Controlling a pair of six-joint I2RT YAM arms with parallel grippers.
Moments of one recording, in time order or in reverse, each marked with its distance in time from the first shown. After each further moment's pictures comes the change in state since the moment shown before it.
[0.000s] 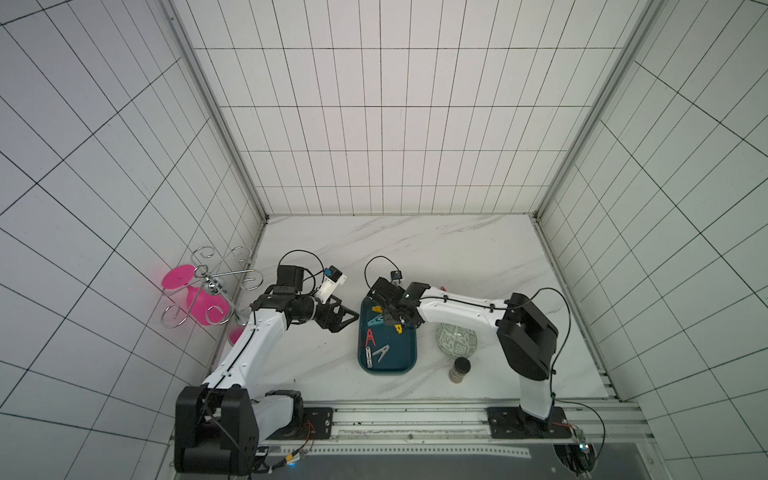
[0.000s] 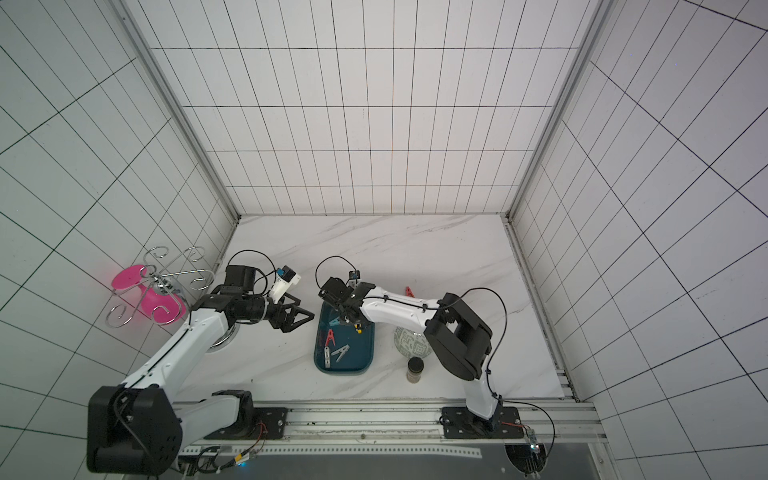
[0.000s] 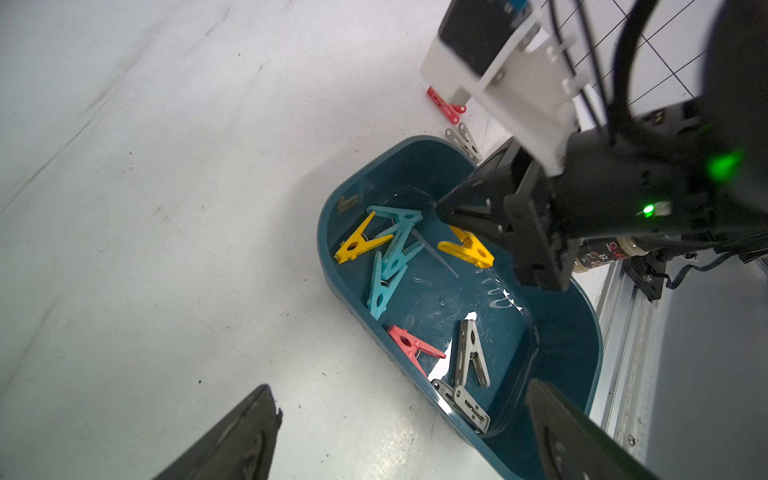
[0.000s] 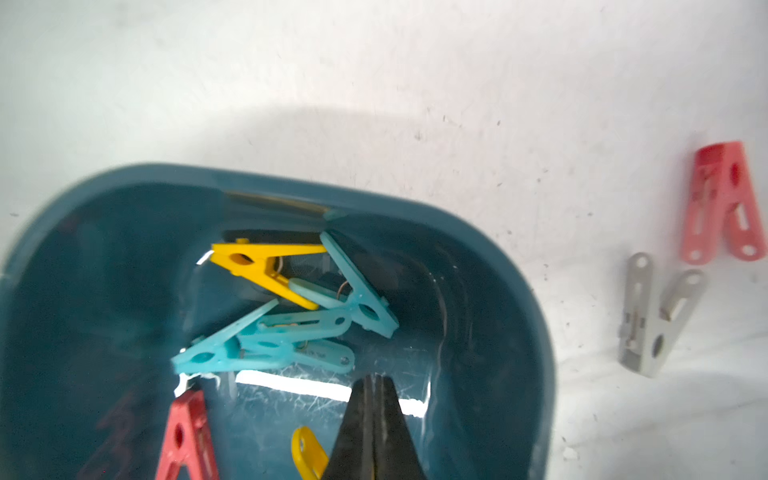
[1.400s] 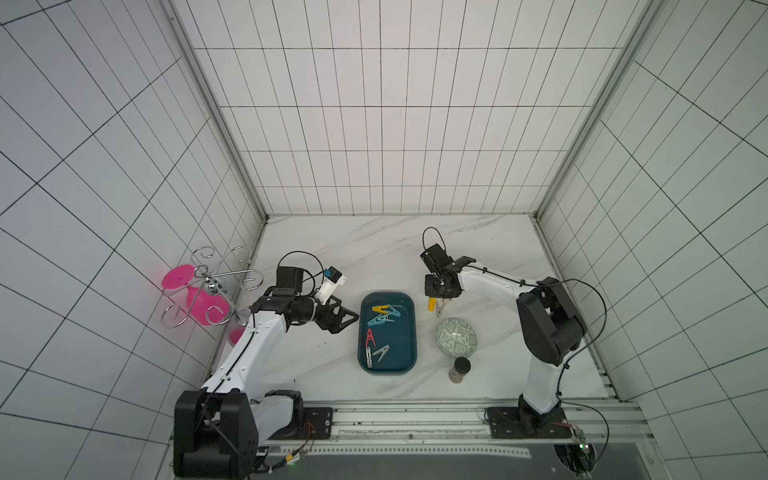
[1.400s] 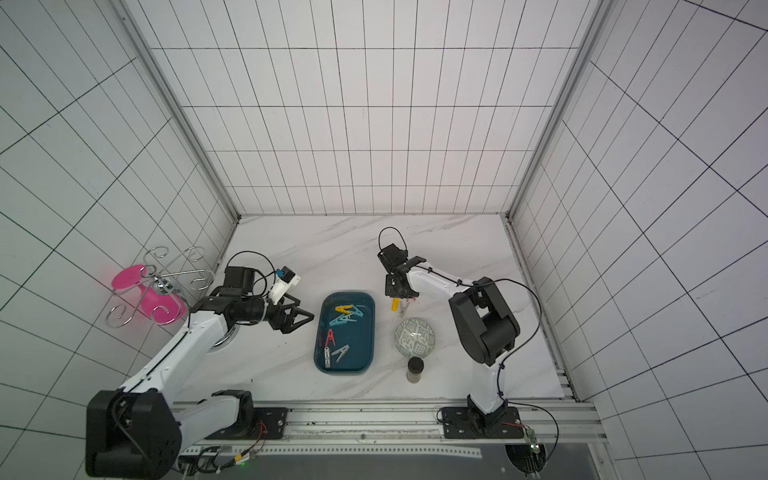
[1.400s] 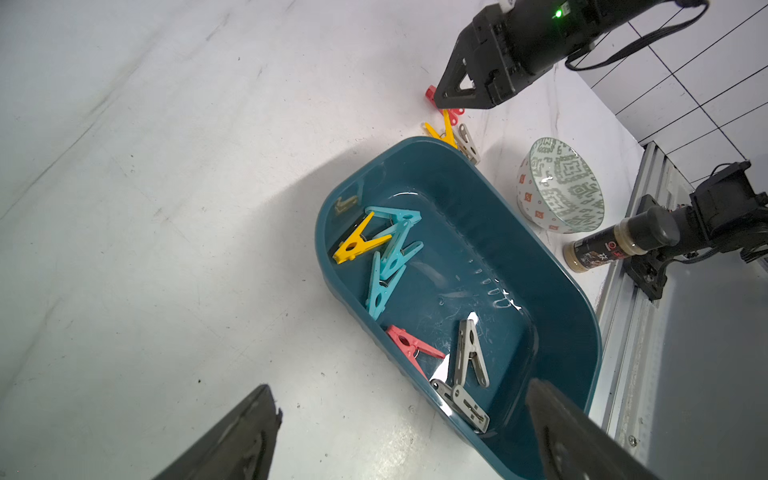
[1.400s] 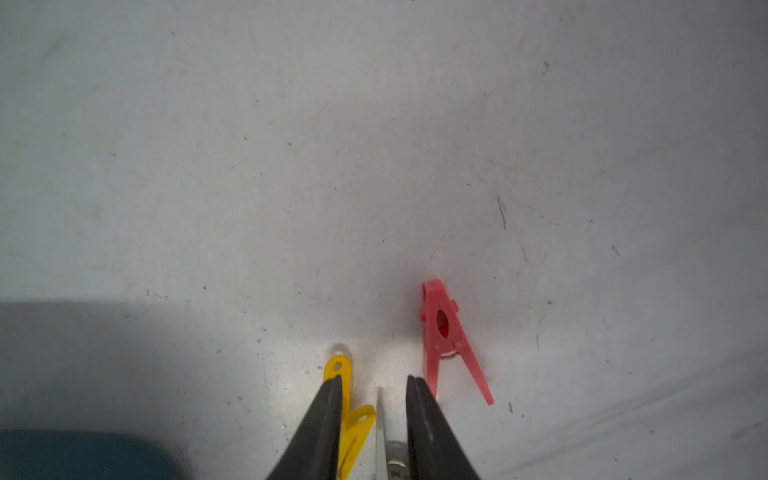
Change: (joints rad) left arm 0.000 -0.019 -0.012 0.007 0.001 -0.002; right arm -0.404 -0.057 -0.143 0.102 -0.158 -0.255
